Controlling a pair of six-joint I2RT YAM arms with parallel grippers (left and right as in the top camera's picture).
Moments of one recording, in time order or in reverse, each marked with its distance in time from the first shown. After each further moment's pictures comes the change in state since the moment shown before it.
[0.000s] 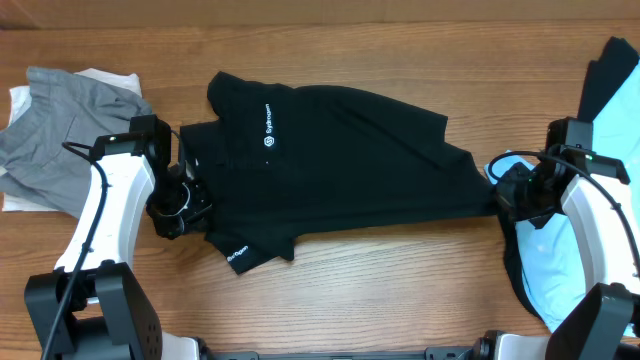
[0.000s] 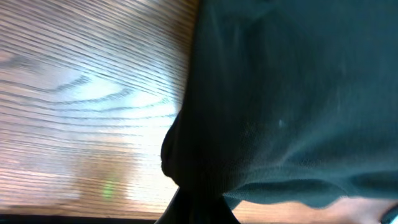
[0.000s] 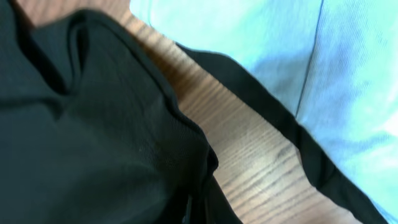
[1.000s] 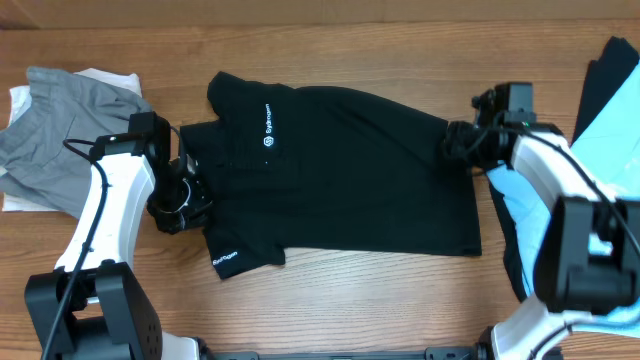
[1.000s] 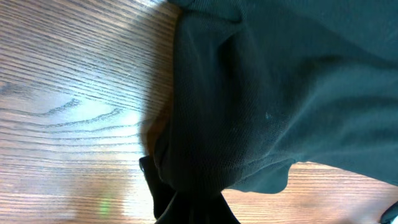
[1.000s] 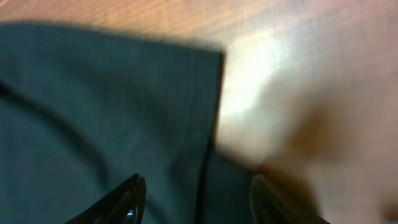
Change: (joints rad) left arm -0.001 0.000 0.000 0.054 0.014 0.026; right arm 0.178 0.384 0.165 0.486 -0.162 -0.273
